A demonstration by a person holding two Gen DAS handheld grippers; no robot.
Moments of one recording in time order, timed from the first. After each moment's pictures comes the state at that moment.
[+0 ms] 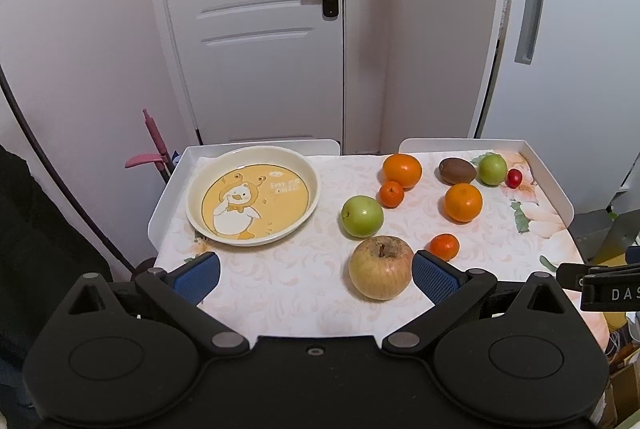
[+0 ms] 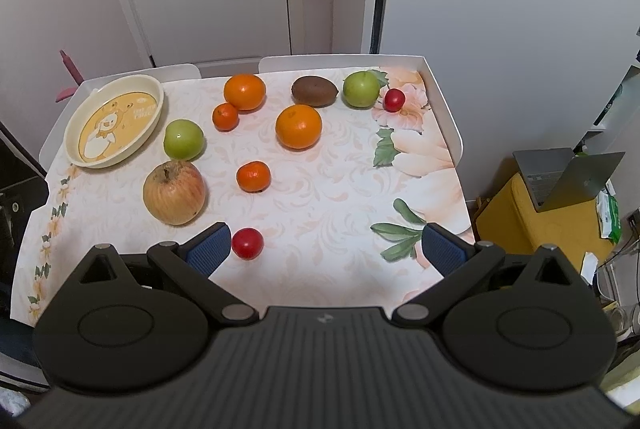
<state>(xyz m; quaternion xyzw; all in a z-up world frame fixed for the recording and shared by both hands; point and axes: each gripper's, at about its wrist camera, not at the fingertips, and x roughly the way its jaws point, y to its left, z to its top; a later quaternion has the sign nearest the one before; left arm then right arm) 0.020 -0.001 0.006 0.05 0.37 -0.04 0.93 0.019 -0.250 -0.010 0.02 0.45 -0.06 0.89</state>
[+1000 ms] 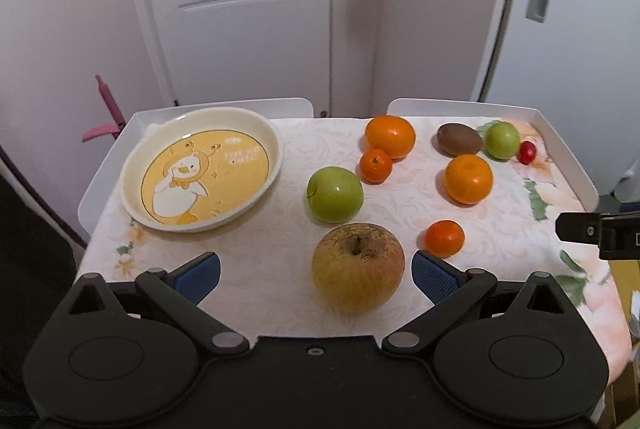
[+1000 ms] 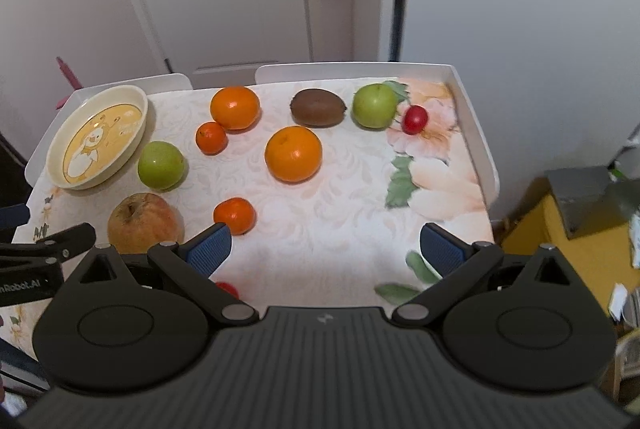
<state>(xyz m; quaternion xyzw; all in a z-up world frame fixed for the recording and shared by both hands) 0.082 -0.041 -0.069 0.04 0.41 -0.04 0.91 0.099 -0.290 -0.059 0.02 0.44 0.00 0.90</state>
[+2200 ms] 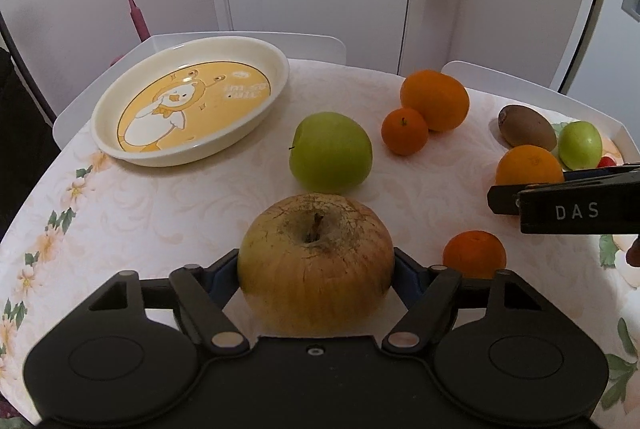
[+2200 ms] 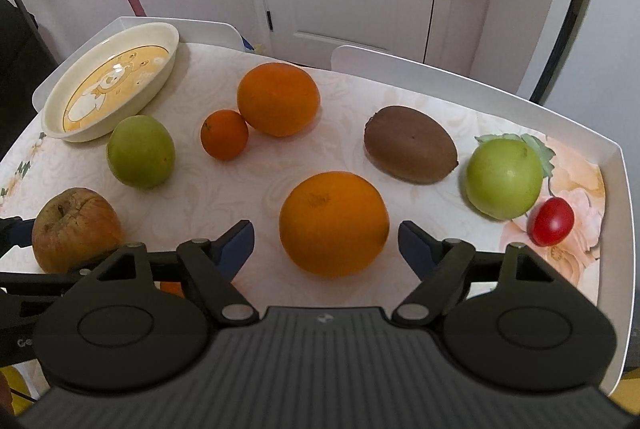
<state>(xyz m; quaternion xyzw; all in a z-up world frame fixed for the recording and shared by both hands) 0.127 -0.091 -0.147 -0.02 0.44 0.08 0.89 0.219 -0.278 -0.148 -0.07 0.45 0.18 0.87</state>
